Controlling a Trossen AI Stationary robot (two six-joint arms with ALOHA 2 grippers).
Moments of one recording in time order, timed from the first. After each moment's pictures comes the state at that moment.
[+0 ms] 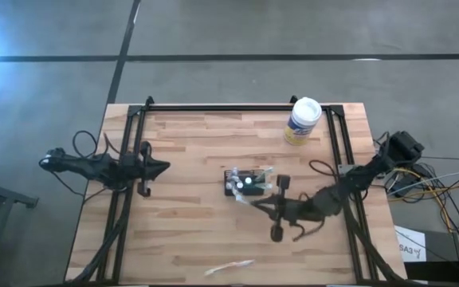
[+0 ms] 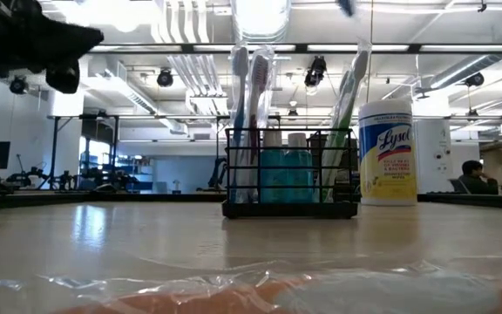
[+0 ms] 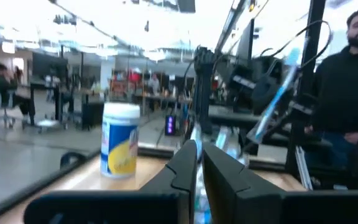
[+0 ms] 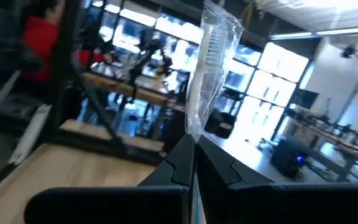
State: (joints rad) left arm -0.27 0.05 0.02 0.23 -0.37 -0.02; right arm 0.58 1.48 0.75 0.90 0.68 -0.39
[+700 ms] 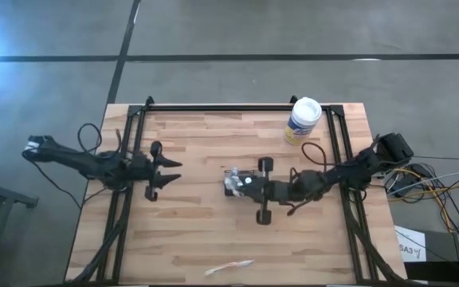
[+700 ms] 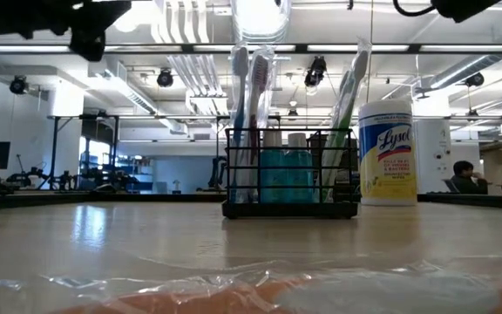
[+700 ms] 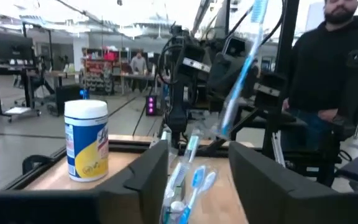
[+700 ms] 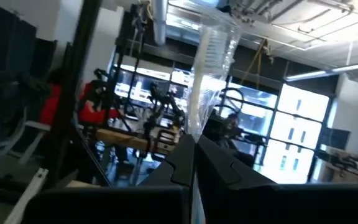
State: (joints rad) left arm -0.27 0.56 0.25 0.42 -0.27 -0.04; right arm 0.33 1.59 0.80 1.14 0.29 -0.34
